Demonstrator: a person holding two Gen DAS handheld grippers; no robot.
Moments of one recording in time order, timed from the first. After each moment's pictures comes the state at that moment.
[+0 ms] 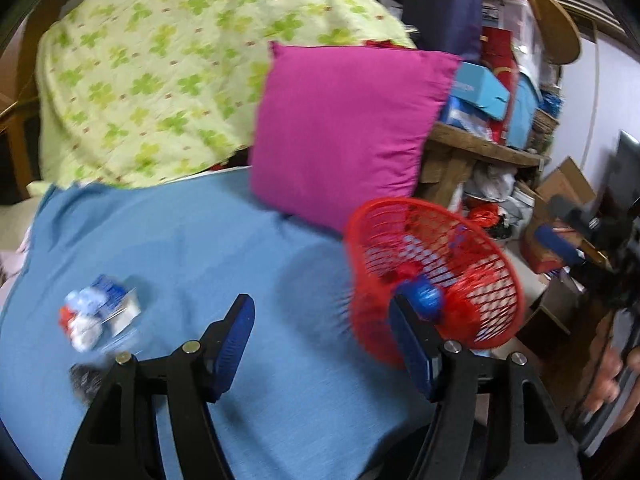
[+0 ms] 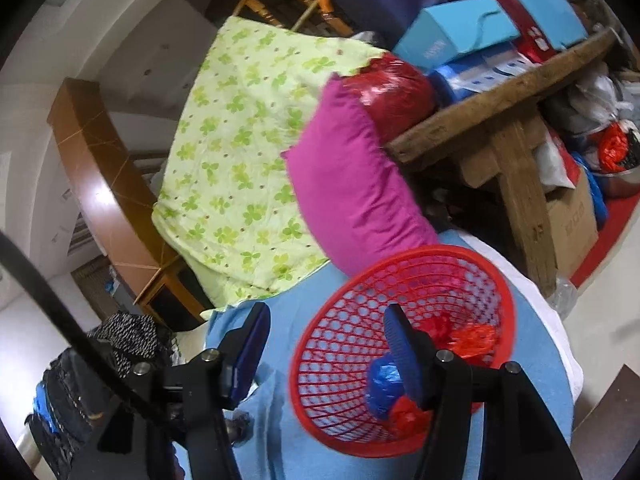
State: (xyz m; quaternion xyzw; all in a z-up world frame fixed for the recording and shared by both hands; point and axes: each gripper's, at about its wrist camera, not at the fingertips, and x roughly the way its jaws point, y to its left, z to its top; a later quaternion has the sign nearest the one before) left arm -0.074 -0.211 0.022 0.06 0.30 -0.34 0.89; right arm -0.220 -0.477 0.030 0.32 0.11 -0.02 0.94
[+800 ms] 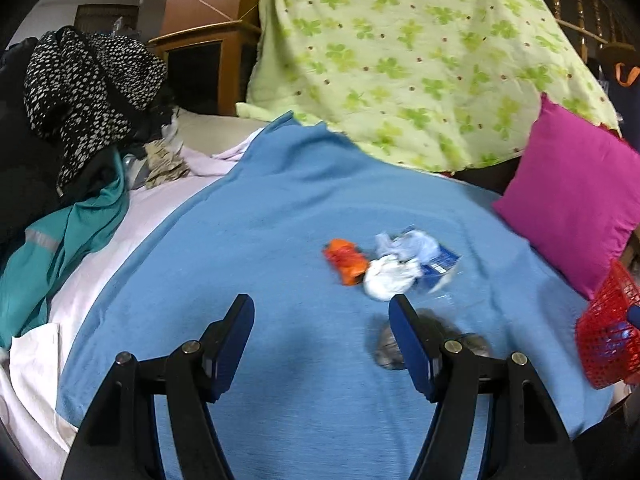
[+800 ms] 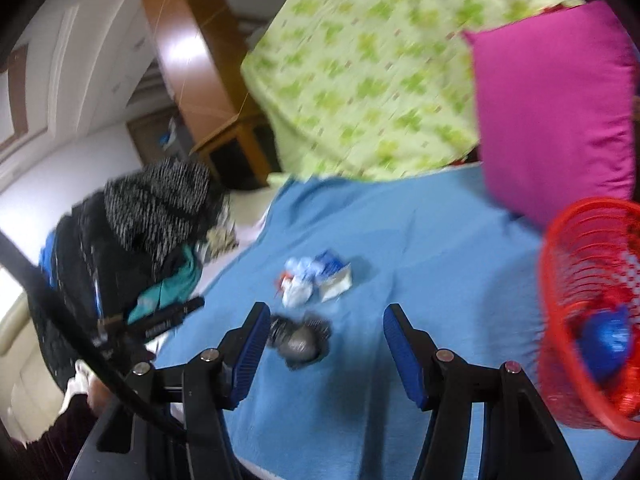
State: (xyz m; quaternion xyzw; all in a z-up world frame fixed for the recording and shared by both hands) left arm 0.004 0.072 -0.043 -0.05 0.31 -0.05 0.95; right arm -0.082 -0.257 0.000 0.15 0.28 0.16 0.93
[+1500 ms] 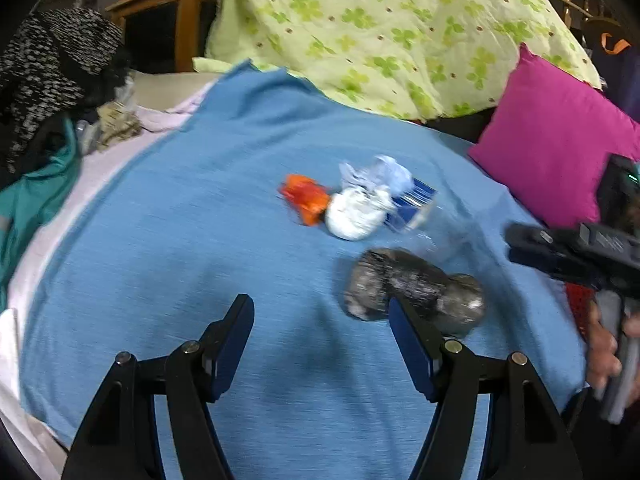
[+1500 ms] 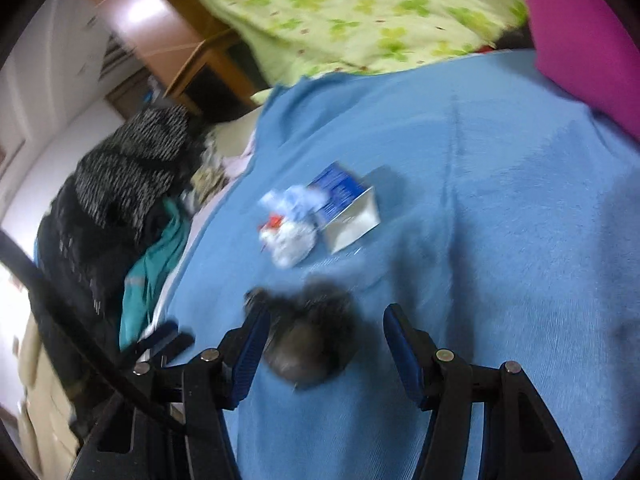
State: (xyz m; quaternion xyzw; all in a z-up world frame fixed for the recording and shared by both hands) left arm 0.015 0.041 -0.082 -0.04 0.39 -0.13 0.91; right arm 0.071 -0.233 -0.095 0.24 0.42 0.18 0.86
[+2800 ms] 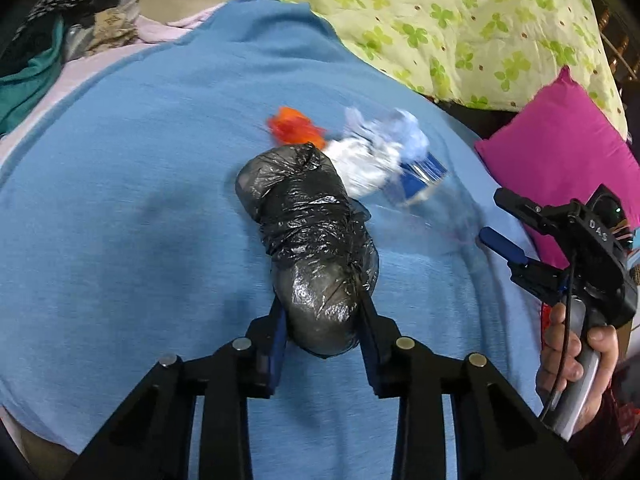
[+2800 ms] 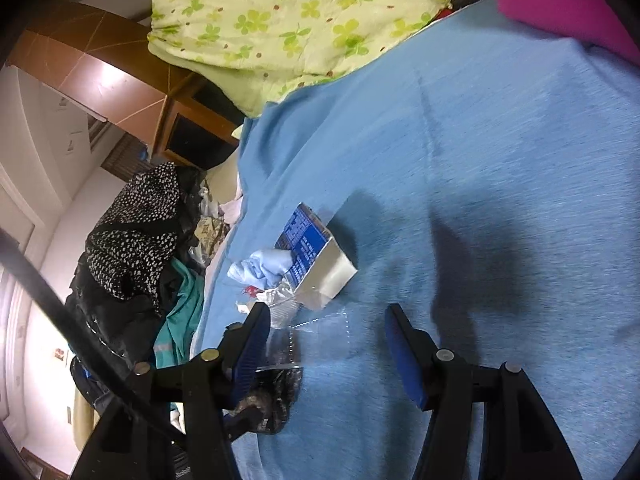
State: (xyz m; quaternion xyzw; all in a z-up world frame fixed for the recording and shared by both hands) left arm 0.047 0.048 -0.120 -0.15 0.47 -0.13 0.86; right arm 0.119 -0.251 -0.120 0.35 0.41 0.19 0.82
